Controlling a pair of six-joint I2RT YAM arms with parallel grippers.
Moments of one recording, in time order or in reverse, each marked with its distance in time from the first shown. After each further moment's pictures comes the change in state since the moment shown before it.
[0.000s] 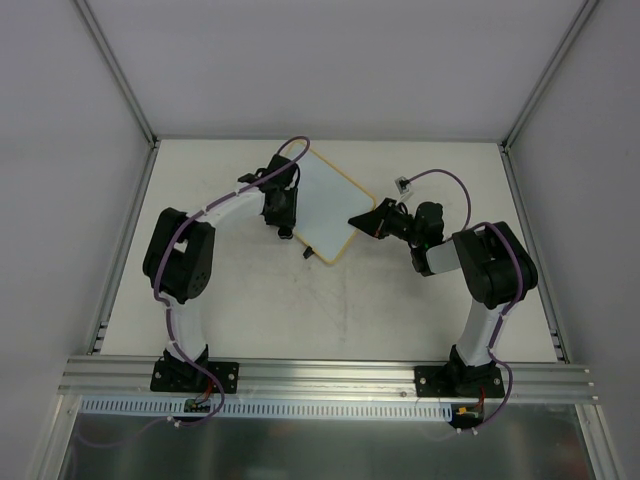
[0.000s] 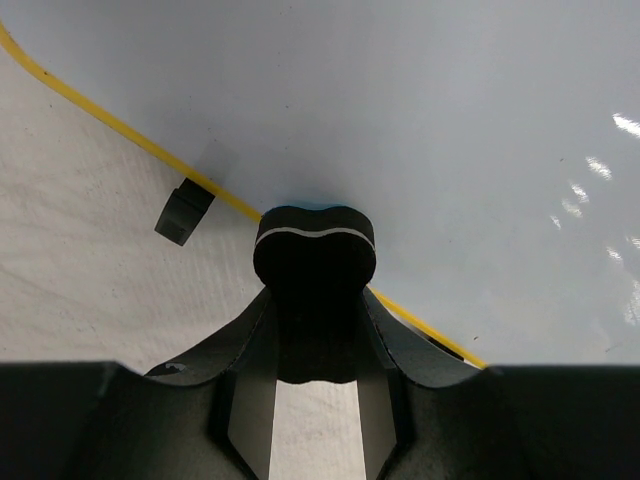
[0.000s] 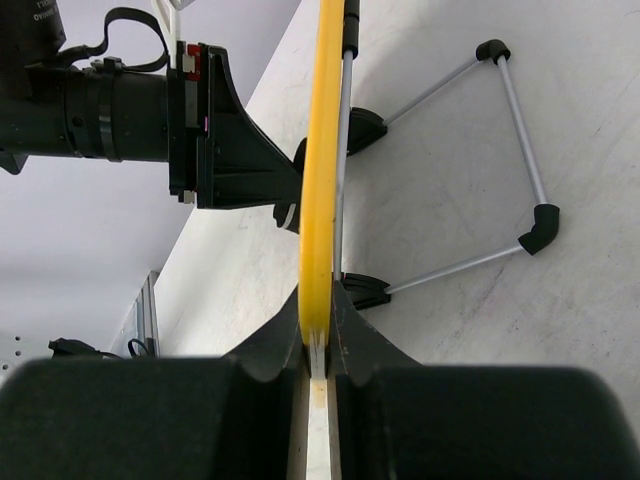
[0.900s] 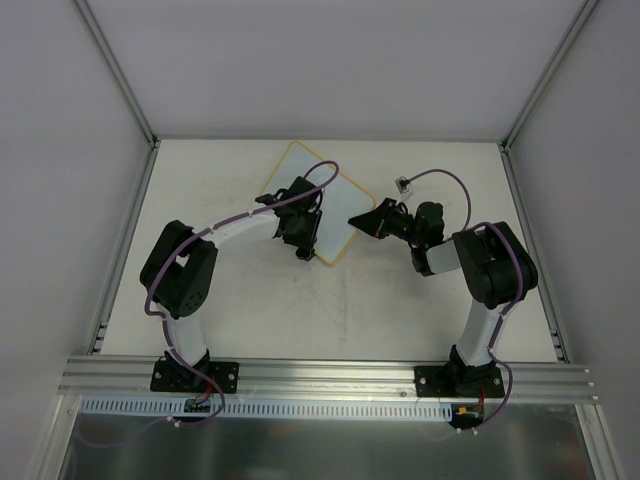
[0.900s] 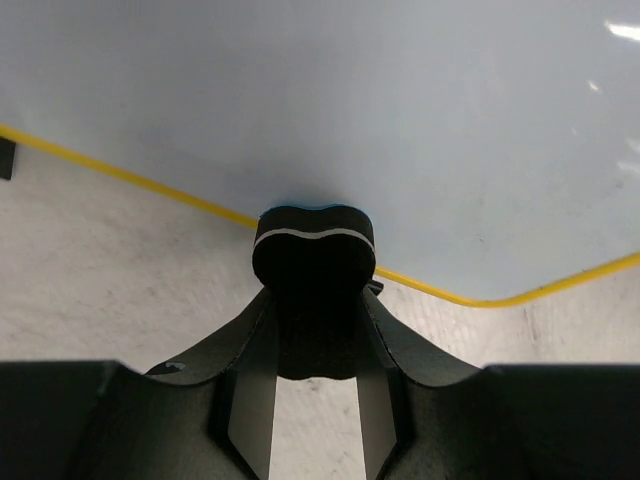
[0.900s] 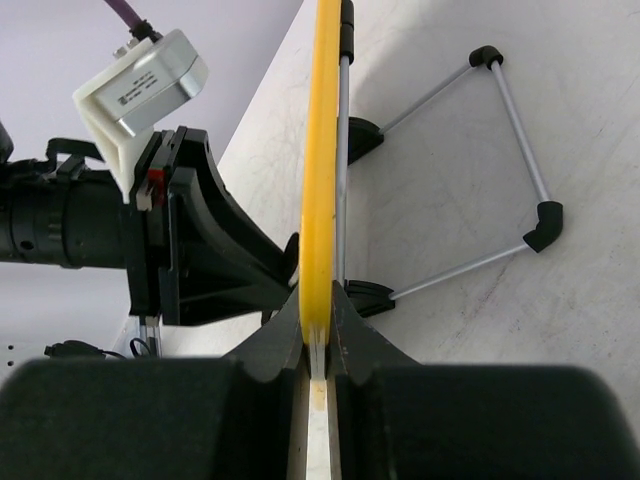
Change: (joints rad) left arm -0.155 -0.090 -0.143 0.059 0.029 0.028; right arm -0.002 0.000 0.000 0.000 -0.003 0.003
